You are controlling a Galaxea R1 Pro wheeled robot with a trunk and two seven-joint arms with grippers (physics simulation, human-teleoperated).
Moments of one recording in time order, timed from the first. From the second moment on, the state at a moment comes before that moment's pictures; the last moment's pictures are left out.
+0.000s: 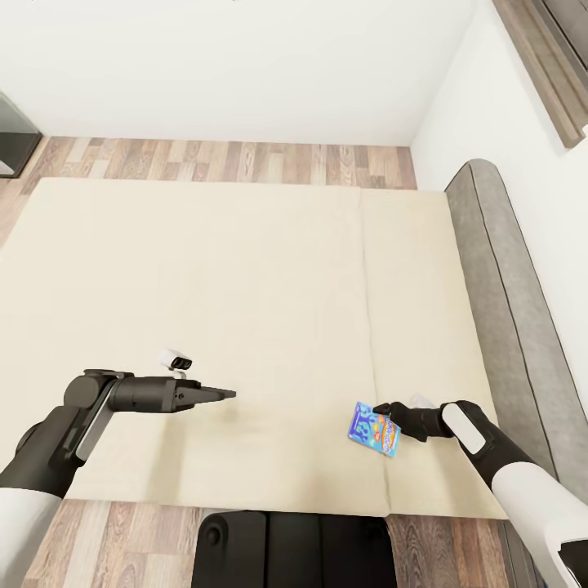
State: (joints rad) left arm -0.68 0.32 -0.11 -1.25 0.30 1.04 -1.57; right arm -0.81 -0.25 0.19 -0.56 -0.86 0.77 0.12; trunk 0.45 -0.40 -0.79
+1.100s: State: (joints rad) left arm -0.68 0.32 -0.11 -1.25 0.30 1.04 -1.57; right arm -0.81 -0.25 0.19 -0.56 -0.86 0.76 0.12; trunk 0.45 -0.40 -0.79
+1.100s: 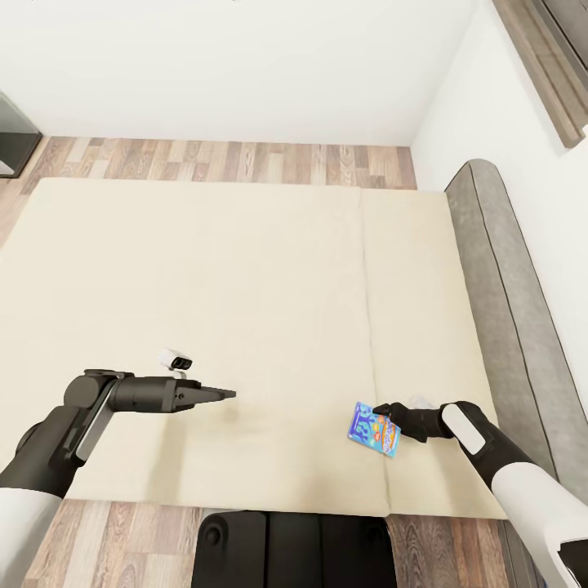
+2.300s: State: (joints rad) left arm -0.68 0.32 -0.11 -1.25 0.30 1.04 -1.57; right arm -0.81 -0.25 0.19 -0.56 -0.86 0.76 0.12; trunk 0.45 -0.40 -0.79
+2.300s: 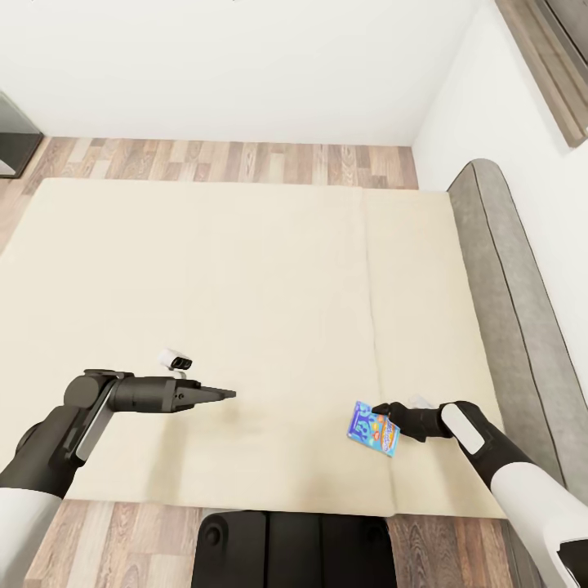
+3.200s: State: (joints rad) left arm -0.68 0.32 -0.11 -1.25 0.30 1.04 -1.57; right arm -0.81 -0.24 0.19 -0.56 -0.86 0.76 0.12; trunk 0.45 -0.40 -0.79
